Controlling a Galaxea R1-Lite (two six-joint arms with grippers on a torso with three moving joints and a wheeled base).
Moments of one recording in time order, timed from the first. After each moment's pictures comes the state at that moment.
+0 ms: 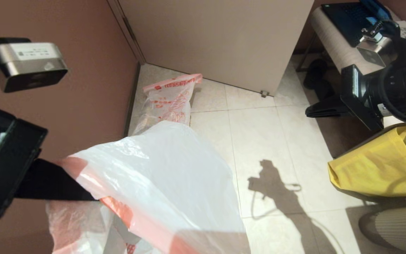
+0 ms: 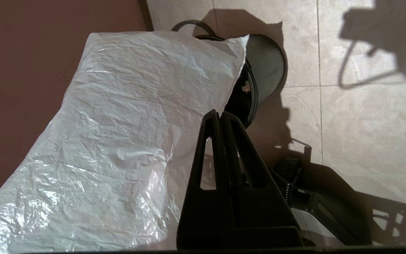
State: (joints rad) left arm -0.96 1.37 -1.74 1.21 0.05 -0.65; right arm 0.42 1.56 -1.64 0.60 0.23 0.61
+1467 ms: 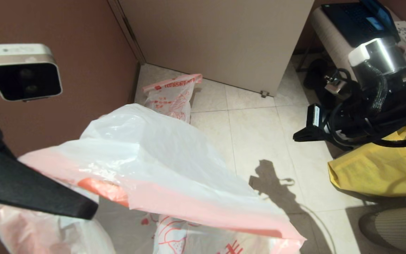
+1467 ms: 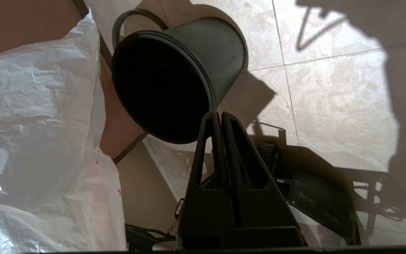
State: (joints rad) left arm -0.64 1.34 -1.70 1.18 -0.67 -0.54; right arm 0.38 1.71 -1.55 0.54 0.17 0.64
